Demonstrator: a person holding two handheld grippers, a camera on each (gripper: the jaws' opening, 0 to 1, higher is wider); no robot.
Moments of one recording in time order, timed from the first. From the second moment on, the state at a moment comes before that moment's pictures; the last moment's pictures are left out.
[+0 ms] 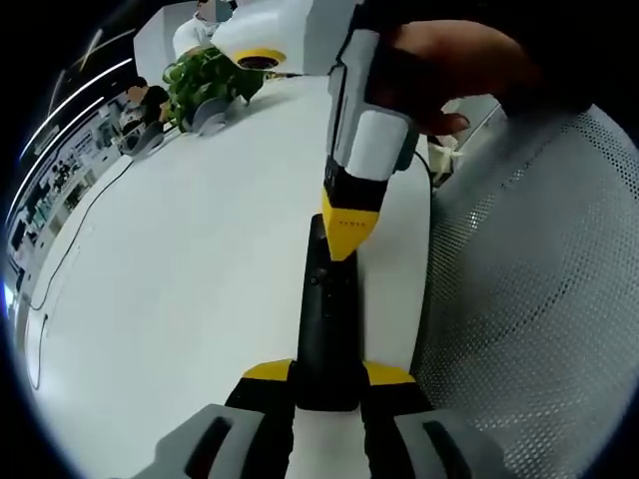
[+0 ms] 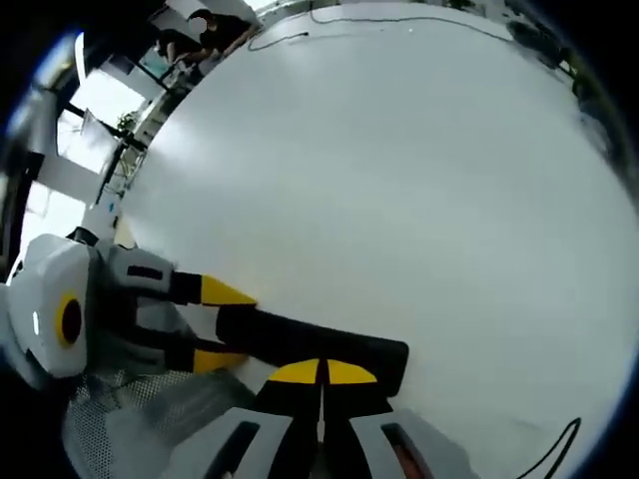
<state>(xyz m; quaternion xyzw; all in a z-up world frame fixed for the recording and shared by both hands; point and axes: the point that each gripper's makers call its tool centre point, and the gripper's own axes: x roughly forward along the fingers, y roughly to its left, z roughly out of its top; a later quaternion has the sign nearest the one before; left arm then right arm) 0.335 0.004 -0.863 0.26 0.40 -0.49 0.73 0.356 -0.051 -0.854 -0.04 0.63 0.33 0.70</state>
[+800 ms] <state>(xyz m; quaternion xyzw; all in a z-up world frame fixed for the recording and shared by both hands) 0.335 0.004 -0.863 0.26 0.40 -0.49 0.73 0.359 -0.053 -0.855 -0.05 0.62 0.33 0.71</state>
